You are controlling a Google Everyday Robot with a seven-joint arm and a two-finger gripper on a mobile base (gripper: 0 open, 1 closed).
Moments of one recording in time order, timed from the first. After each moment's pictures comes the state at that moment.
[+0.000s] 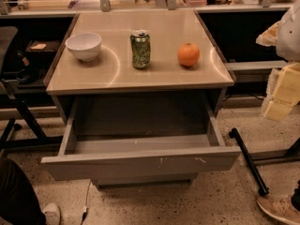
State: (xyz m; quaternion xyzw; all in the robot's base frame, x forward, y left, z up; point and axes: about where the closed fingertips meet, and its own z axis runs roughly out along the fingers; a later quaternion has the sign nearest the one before) arm 0.438 -0.216 0.977 -0.60 0.78 -0.04 0.16
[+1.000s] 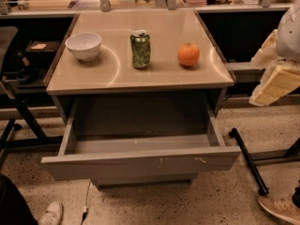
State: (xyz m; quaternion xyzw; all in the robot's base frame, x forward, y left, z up) arm 0.438 -0.216 0.977 -0.60 0.78 -0.04 0.16
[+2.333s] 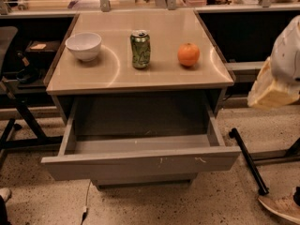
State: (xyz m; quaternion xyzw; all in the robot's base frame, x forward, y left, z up) arm 0.417 -0.214 0.951 -0.60 0.79 -0.03 0.13
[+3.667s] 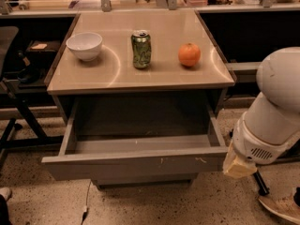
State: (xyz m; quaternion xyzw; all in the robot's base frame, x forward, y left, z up) arm 0.358 -0.197 0.782 -0.59 0.81 0.06 0.03
